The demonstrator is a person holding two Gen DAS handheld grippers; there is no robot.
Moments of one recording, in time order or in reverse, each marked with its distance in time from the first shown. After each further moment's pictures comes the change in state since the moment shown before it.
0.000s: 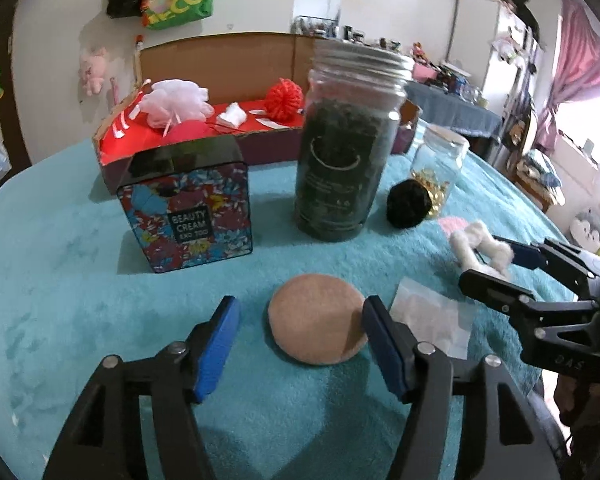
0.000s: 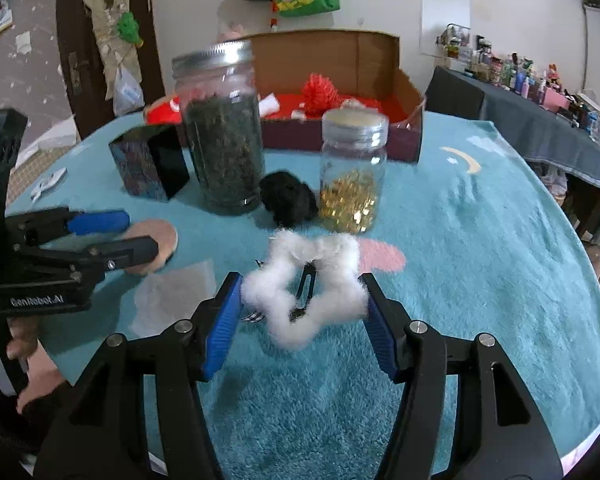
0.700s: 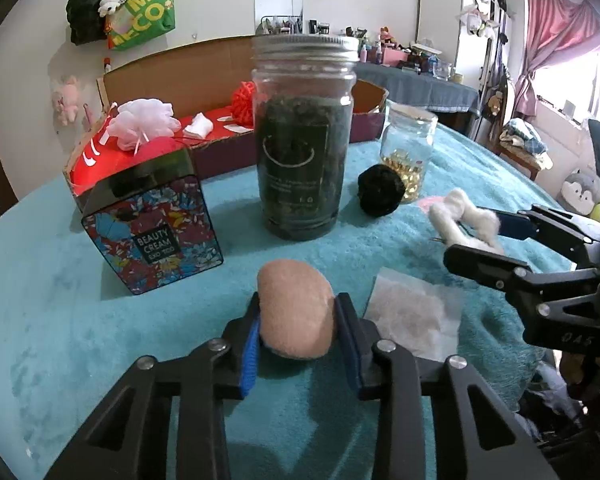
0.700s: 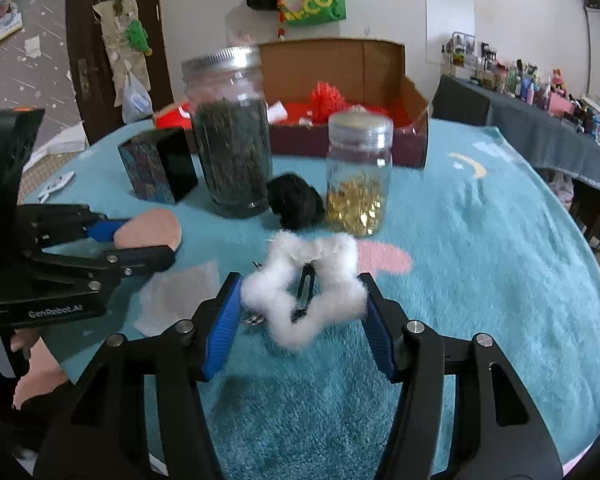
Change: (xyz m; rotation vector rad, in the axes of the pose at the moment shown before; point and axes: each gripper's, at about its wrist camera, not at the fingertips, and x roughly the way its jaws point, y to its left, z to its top) left arm 0.002 -0.016 0.002 0.118 0.003 -0.032; right arm -0.004 -0.002 -0.004 0.000 -0.062 0.037
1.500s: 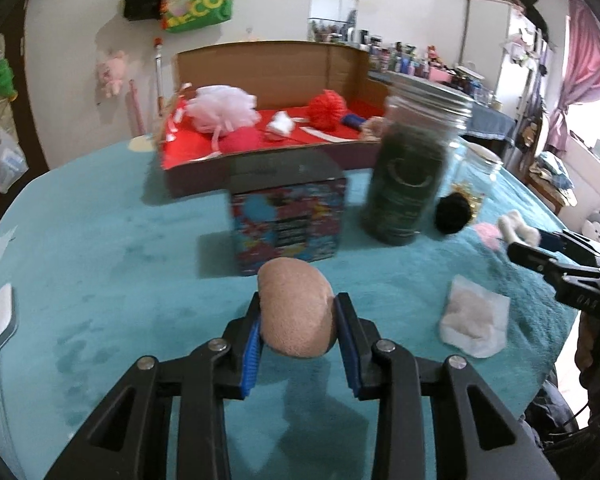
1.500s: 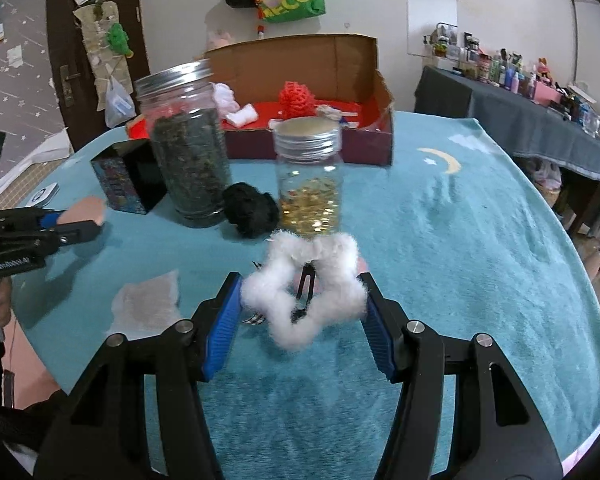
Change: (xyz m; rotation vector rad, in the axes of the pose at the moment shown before) left arm -0.028 0.068 -0.008 -0.138 -0.007 0.094; right arm -0.001 -0.029 0.008 0.048 0.033 -0.054
